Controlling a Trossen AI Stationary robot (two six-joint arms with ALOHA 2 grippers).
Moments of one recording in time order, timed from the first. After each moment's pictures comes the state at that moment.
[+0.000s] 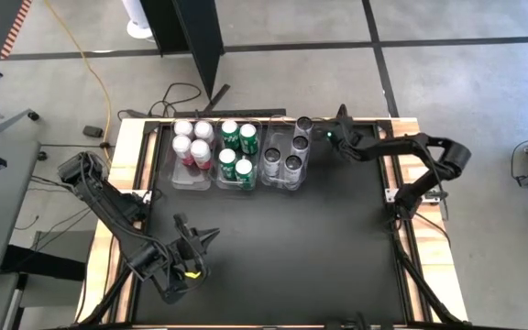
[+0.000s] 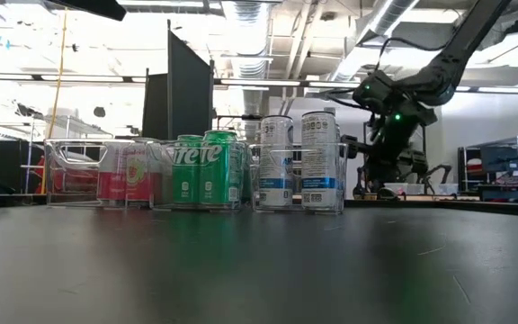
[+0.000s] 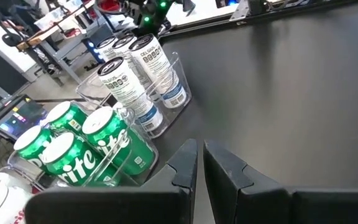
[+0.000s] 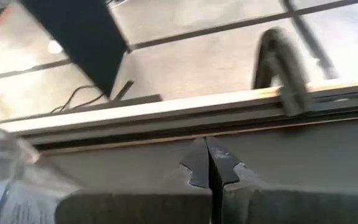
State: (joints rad) left arm -0.84 1.46 1.04 -0.72 -1.22 -0.77; right arm -0.66 1.56 0.67 0.17 0.64 0.76
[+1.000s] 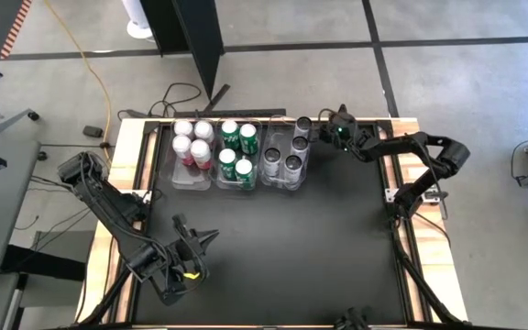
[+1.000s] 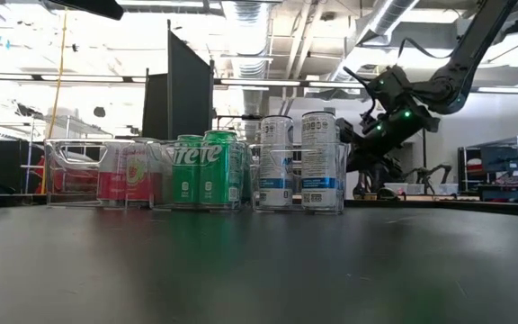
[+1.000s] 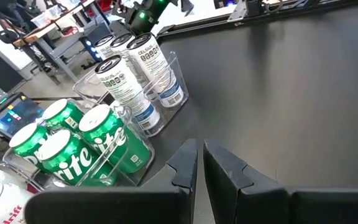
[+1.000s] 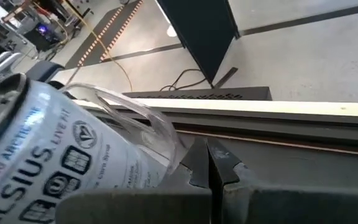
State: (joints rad) left arm -0.85 1.46 1.04 -0.73 -1.22 -0.79; right arm -0.75 1.58 0.58 0.56 0.13 0.59
